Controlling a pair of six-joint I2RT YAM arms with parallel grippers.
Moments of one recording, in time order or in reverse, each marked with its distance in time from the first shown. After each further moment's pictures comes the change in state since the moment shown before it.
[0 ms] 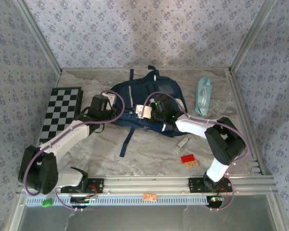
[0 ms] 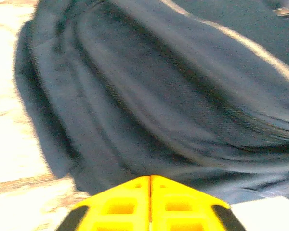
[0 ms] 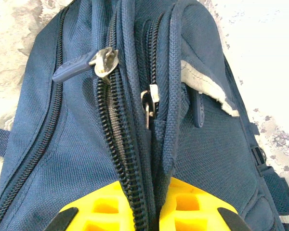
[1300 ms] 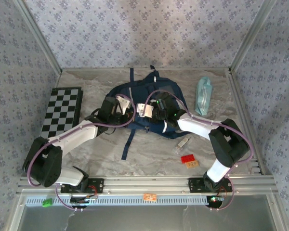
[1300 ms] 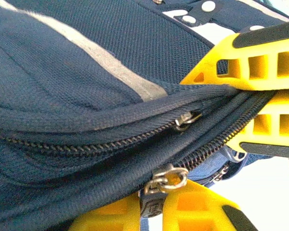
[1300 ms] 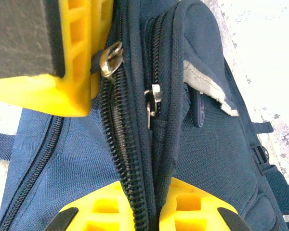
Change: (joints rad) left arm -0.110 0.106 0.008 0.142 0.173 0.006; right arm -0.012 -0.035 0.022 -0.080 -0.037 0.026
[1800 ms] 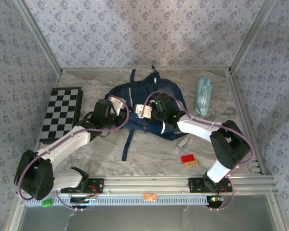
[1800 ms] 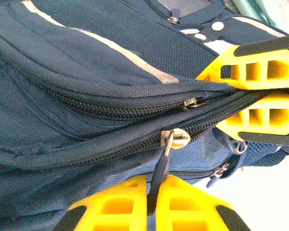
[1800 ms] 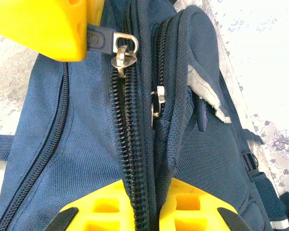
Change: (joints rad) left arm 0.032 -0.146 -0.053 -0.057 -0.042 0.000; right arm 0.021 -0.021 -0.014 0.024 0.034 -0.004
